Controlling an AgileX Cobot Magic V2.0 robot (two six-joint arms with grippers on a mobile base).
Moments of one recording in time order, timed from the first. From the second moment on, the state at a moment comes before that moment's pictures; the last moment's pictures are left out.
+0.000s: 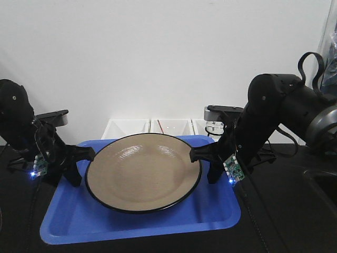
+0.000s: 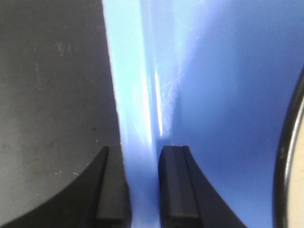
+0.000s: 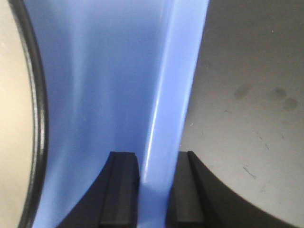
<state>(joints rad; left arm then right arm) -0.17 1.88 -1.86 -0.21 1.26 -0.07 0.34 1.97 -2.01 0.12 1.29 0.11</state>
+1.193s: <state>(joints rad) -0.17 1.88 -1.86 -0.21 1.26 -0.07 0.34 1.97 -2.01 0.12 1.29 0.11</state>
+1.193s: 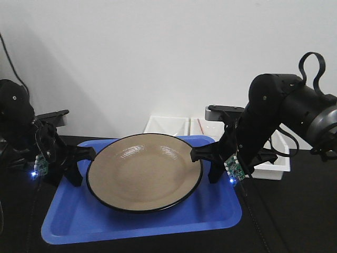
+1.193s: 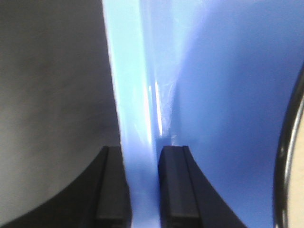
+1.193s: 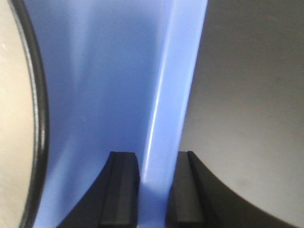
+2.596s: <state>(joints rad) -0.17 1.88 -1.86 -0.21 1.26 -0.07 0.34 1.97 -2.01 0.12 1.29 0.11</state>
